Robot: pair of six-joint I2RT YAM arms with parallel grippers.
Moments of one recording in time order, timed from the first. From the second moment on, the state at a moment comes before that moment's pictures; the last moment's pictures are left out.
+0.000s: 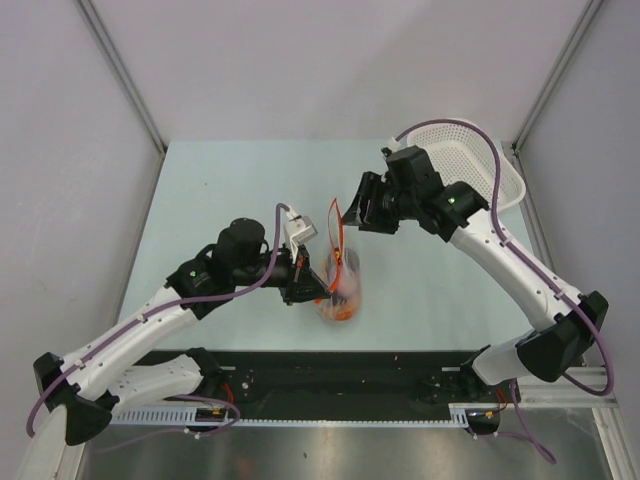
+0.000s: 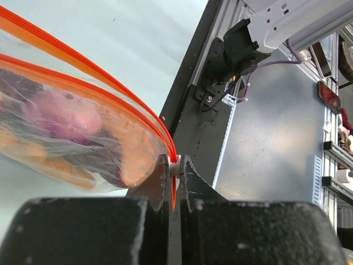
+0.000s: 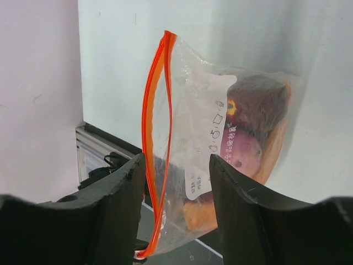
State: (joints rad) left arm -0.79 0.96 0.93 -0.42 0.59 -0.29; right arm 0.64 1.43 1.54 -0.79 -0.16 0.78
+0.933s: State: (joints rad) left arm -0.84 0.85 0.88 -0.48 0.42 -0.32; right arm 0.58 1.57 1.52 -0.76 -0.27 0.90
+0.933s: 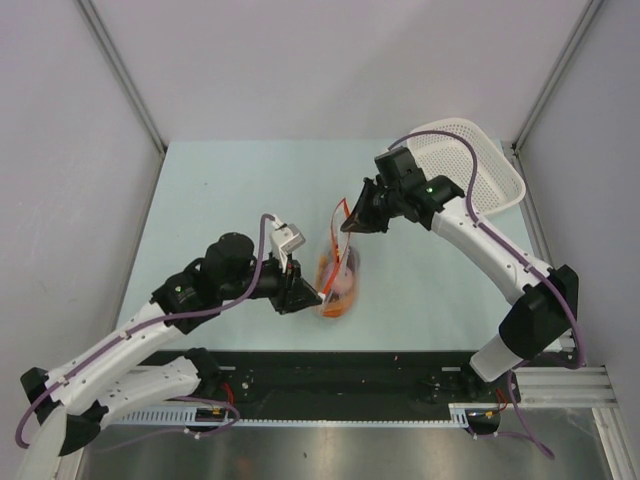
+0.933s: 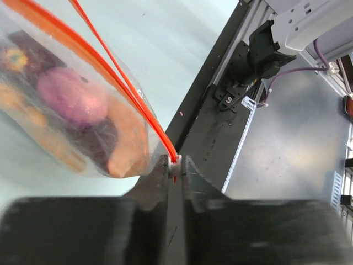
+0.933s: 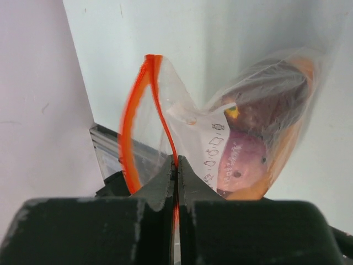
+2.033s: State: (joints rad) left arm -0.77 1.37 1.35 -0.75 0.07 -0.41; right arm 0.61 1.45 1.45 -0.75 -0.28 0.75
